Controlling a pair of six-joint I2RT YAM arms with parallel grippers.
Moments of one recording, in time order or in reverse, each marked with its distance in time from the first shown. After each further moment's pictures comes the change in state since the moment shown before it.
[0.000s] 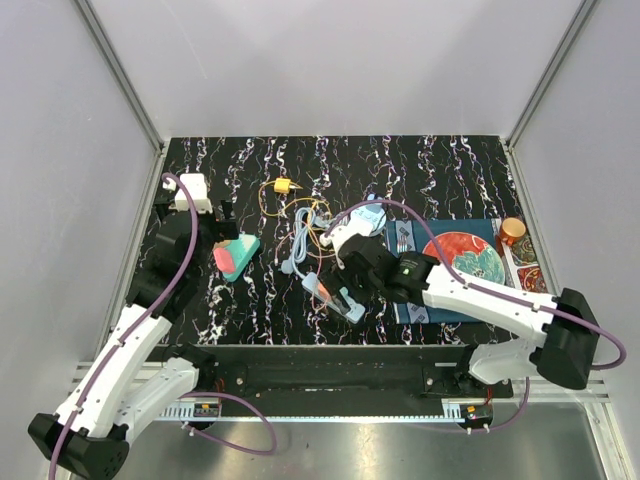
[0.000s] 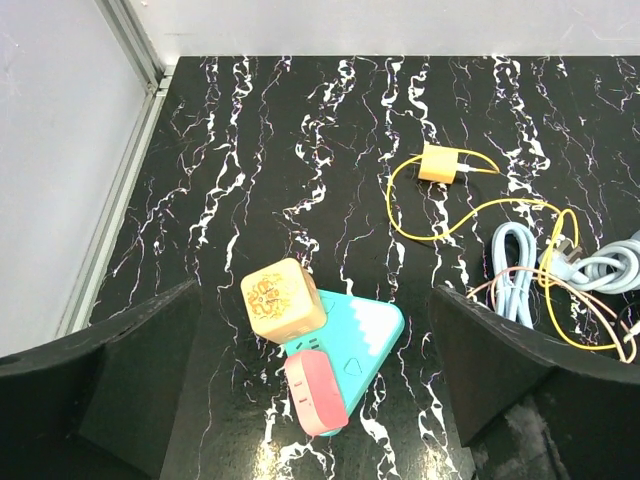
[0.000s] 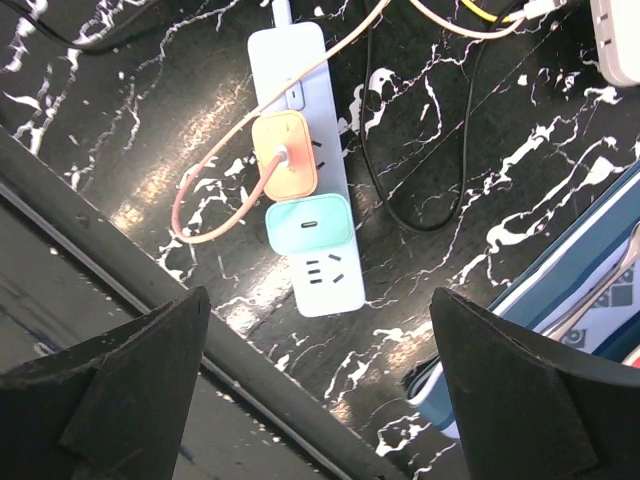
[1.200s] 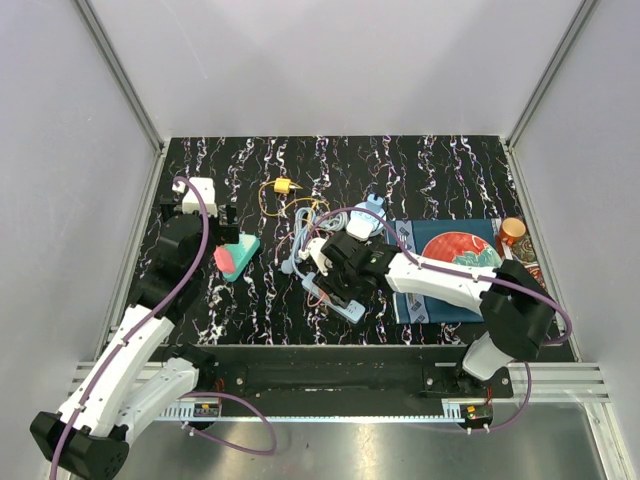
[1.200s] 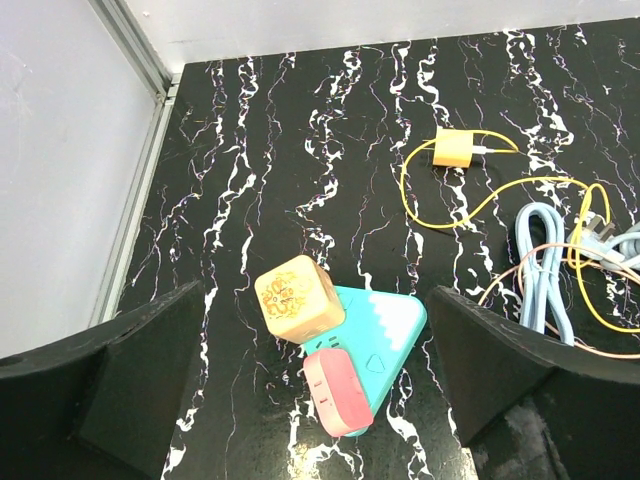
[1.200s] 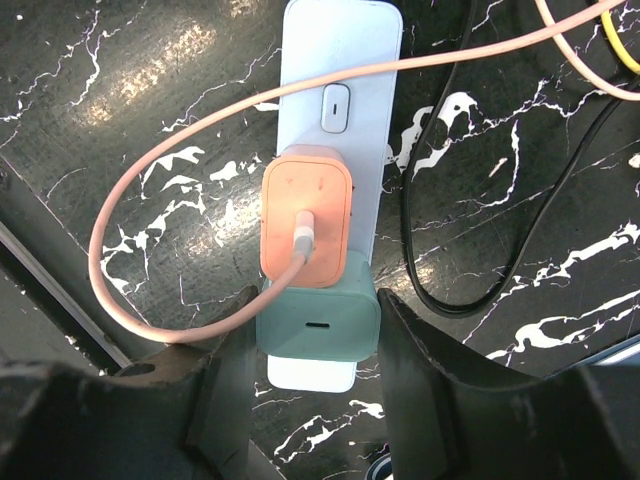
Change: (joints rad) left arm 0.000 -0.007 -0.047 0.040 0.011 0.092; right arm -0.071 0.292 0.038 0.092 -0.193 -0.286
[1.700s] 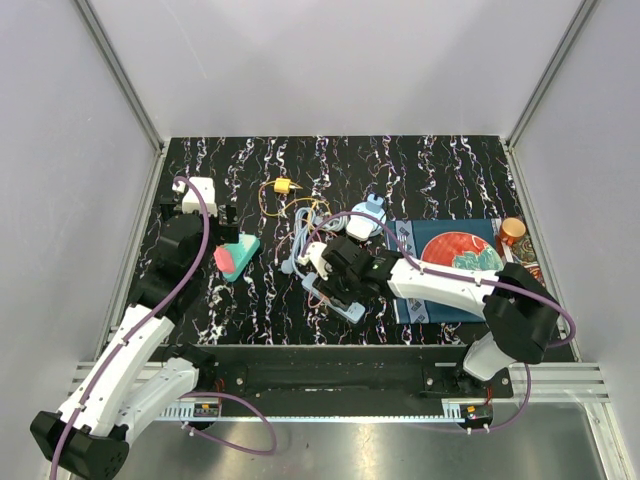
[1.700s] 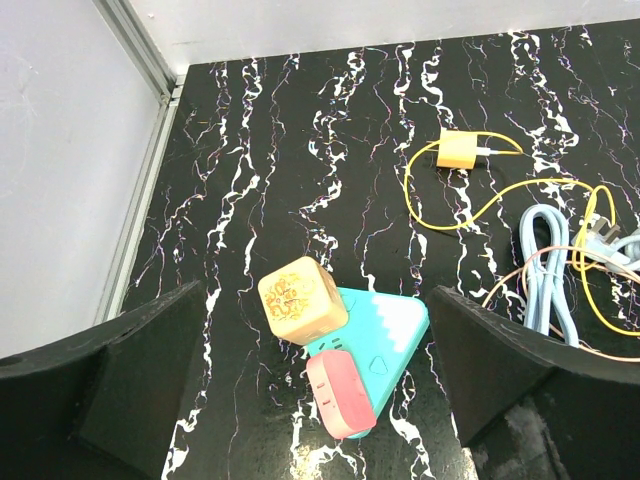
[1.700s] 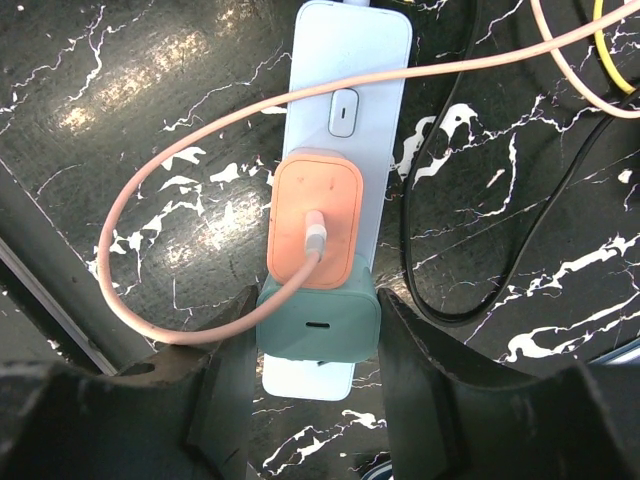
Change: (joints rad) left arm 0.000 0.004 0.000 0.006 -0.008 0.007; right arm 0.020 -0.031 -0.062 0.072 0.014 -0.036
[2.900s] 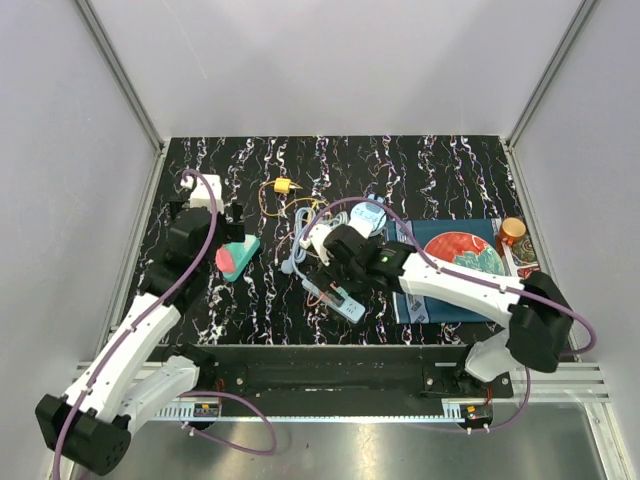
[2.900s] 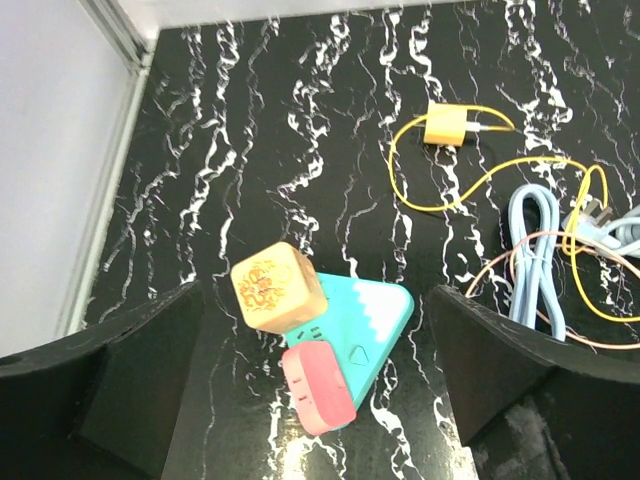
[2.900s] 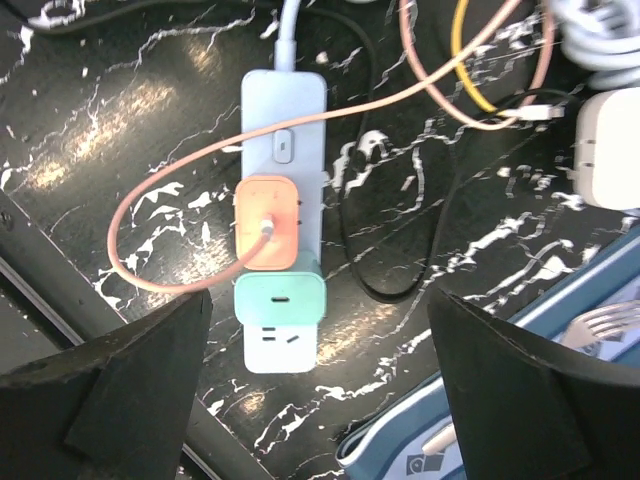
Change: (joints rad) left arm 0.000 0.050 0.000 0.000 0.014 -0.034; right arm 0.013 -0.056 0.108 -0.095 0.121 0.034
